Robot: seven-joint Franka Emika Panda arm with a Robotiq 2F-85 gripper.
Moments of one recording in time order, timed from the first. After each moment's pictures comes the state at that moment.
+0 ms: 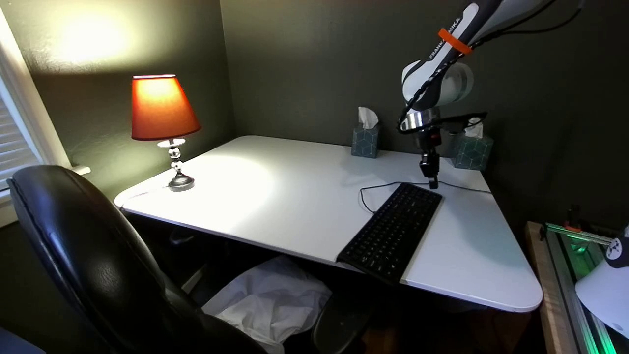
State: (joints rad) arm -0.29 0.26 -0.22 -2.33 -0.01 2.24 -0.47
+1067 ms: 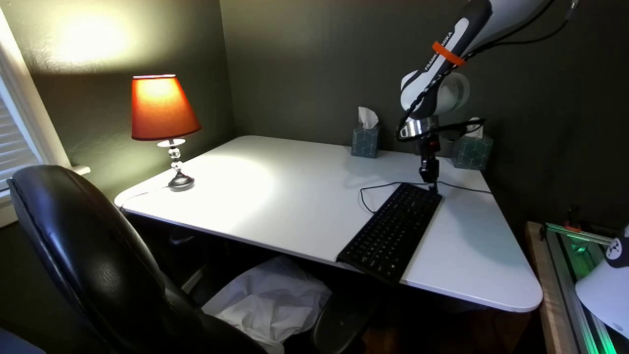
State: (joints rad) arm -0.32 0.33 -0.22 -2.30 -0.01 2.27 -0.47
